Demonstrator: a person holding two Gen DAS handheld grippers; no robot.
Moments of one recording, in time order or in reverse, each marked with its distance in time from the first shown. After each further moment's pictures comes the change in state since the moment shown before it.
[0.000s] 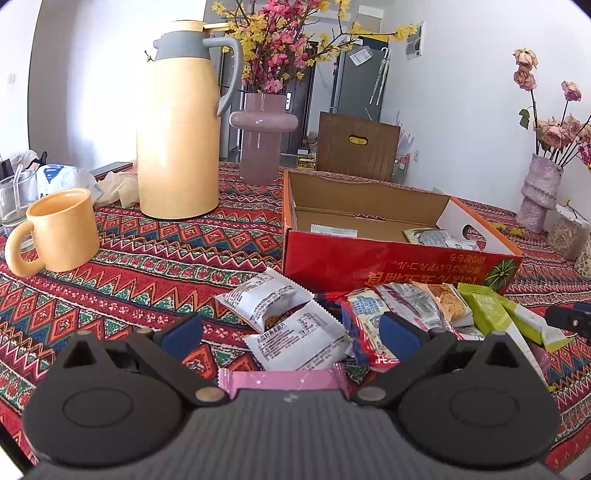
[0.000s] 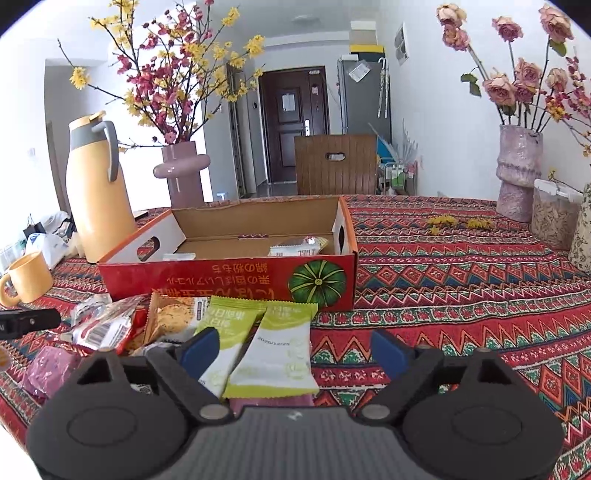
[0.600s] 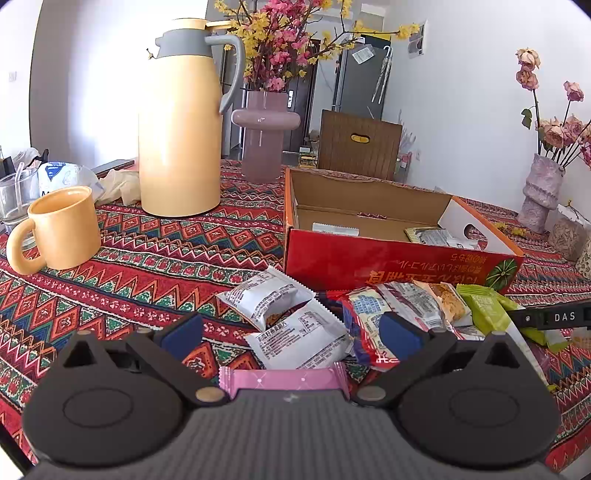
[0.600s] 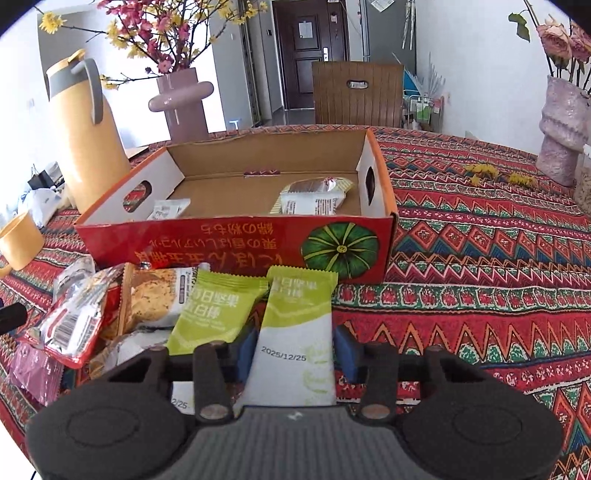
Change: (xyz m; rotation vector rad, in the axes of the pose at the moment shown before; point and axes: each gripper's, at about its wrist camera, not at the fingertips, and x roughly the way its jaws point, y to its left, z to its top) left arm 0.000 0.001 0.000 -0.005 0.008 0.004; right arm 0.071 0.001 0.023 -0.021 0.260 0.051
